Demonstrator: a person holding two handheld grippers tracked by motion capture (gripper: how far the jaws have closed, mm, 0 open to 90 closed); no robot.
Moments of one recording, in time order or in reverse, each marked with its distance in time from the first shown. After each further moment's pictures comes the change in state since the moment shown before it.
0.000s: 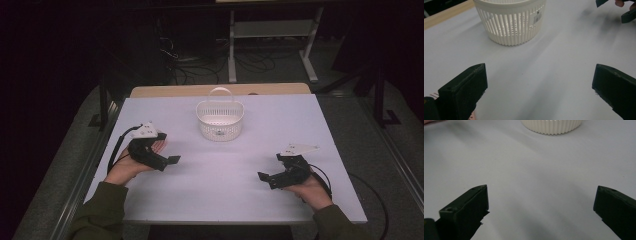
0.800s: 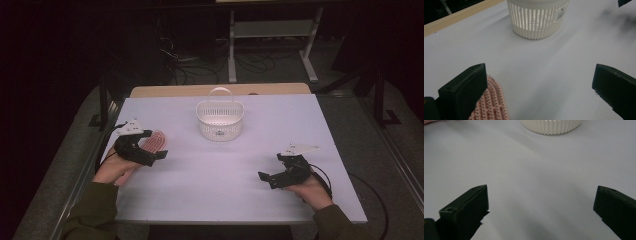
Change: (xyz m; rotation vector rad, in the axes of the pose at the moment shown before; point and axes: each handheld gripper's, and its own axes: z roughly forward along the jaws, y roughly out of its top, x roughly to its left) left arm 0.021 -0.013 -0.024 0.004 0.096 -0.049; right arm -0.001 0.000 -0.001 -0.003 -0.001 0.003
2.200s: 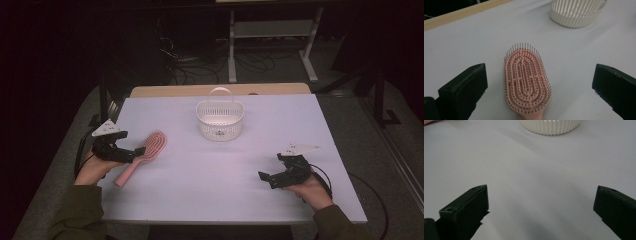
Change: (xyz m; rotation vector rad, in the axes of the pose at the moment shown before) left arm 0.038 -0.033 -0.034 0.013 0.146 -0.106; right arm 0.000 0.000 -0.001 -0.003 -0.004 0.000
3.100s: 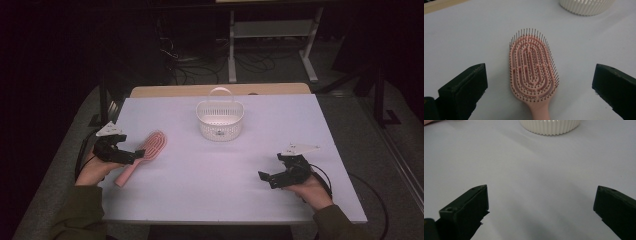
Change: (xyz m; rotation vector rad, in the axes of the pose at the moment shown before) left arm 0.001 -0.007 0.009 0.083 0.041 -0.032; right arm 0.000 0.000 0.000 -0.001 -0.001 0.003
